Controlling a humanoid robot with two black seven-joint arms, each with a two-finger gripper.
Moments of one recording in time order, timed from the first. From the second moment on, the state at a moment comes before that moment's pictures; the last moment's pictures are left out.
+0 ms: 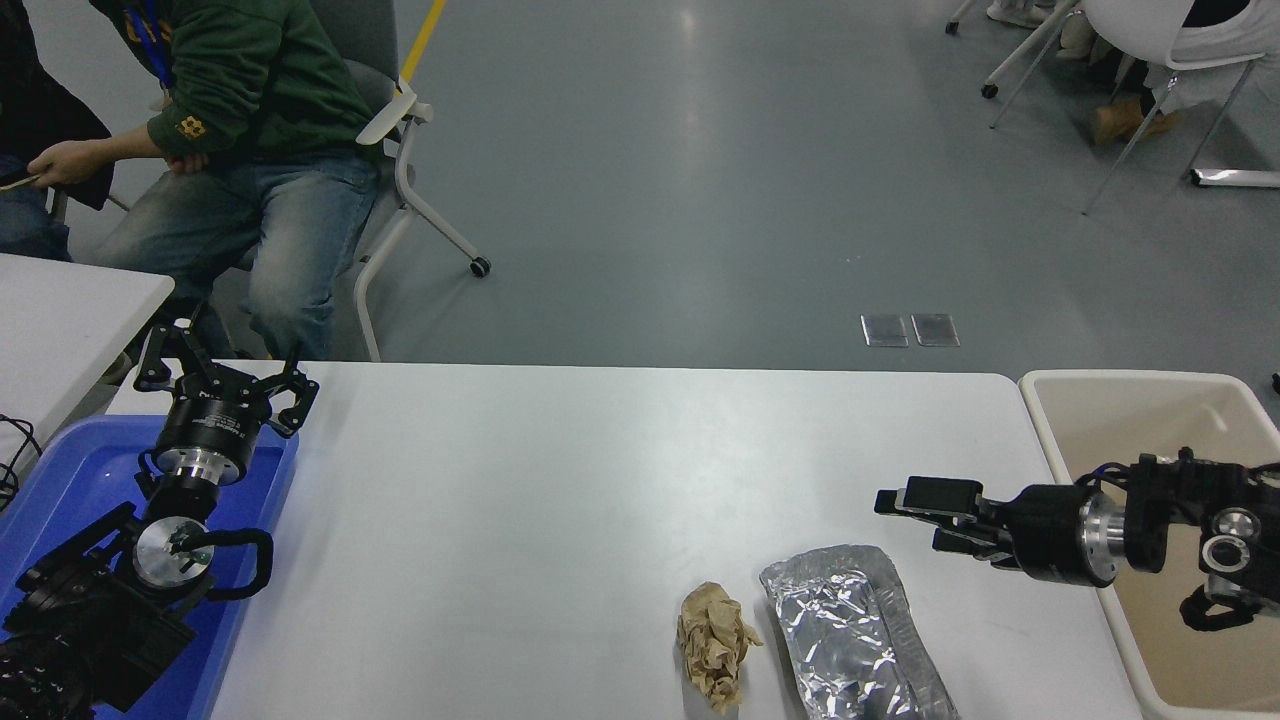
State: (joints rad) left arm -0.55 0.37 -0.86 -0.44 -0.20 -0.59 -0.48; right arm 0.65 -0.90 0.37 1.46 -1.15 0.35 0.10
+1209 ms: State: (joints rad) left arm -0.55 0.37 -0.86 -0.44 -0.20 -0.59 -0.48; right arm 0.58 -0.80 0.25 1.42 -1.60 0.29 0.09
